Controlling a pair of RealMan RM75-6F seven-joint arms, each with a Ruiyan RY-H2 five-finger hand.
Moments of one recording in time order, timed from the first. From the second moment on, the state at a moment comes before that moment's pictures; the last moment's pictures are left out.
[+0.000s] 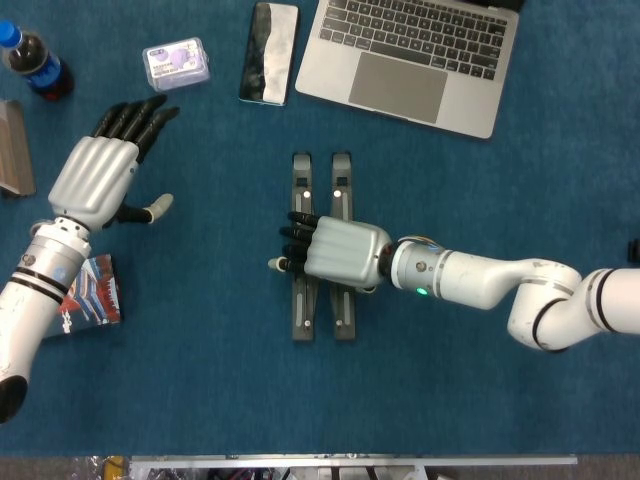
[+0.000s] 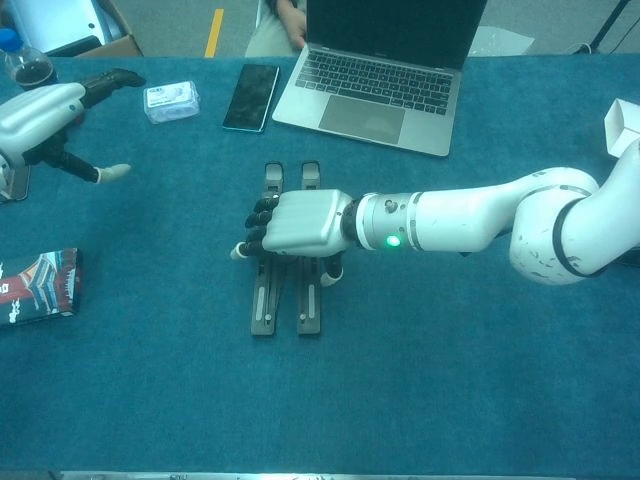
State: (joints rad) left arm -0.54 -1.30 -0.10 -1.53 1.35 1.04 -0.08; right arm 1.18 -1.69 -0.02 -1.31 -1.57 0.55 -0.20
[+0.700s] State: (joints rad) left arm -0.54 -1.30 -0.10 -1.53 1.35 1.03 -0.08; right arm 1.17 -1.70 -0.02 -1.30 -1.58 0.57 -0.20
